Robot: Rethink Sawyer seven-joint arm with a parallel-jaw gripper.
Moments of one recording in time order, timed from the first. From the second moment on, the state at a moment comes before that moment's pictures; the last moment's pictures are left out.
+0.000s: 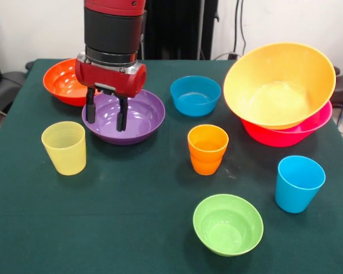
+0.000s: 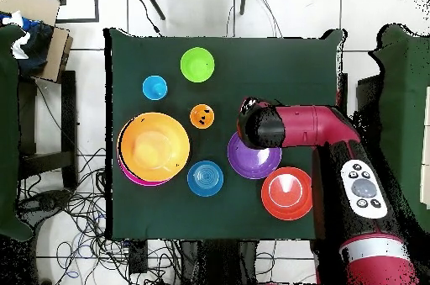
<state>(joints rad) -0.54 -0.64 0.26 1.54 -0.54 0.48 2.13</state>
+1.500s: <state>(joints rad) -0.62 -0.61 0.26 1.54 -0.62 0.48 2.13</state>
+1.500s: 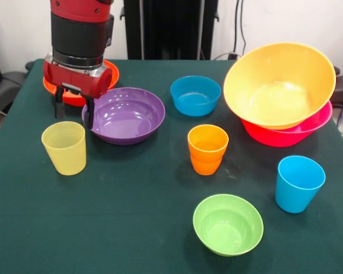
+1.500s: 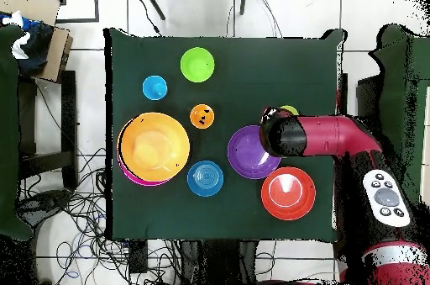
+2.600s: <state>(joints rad) -0.61 -0.59 0.26 1.54 -0.63 0.48 2.13</state>
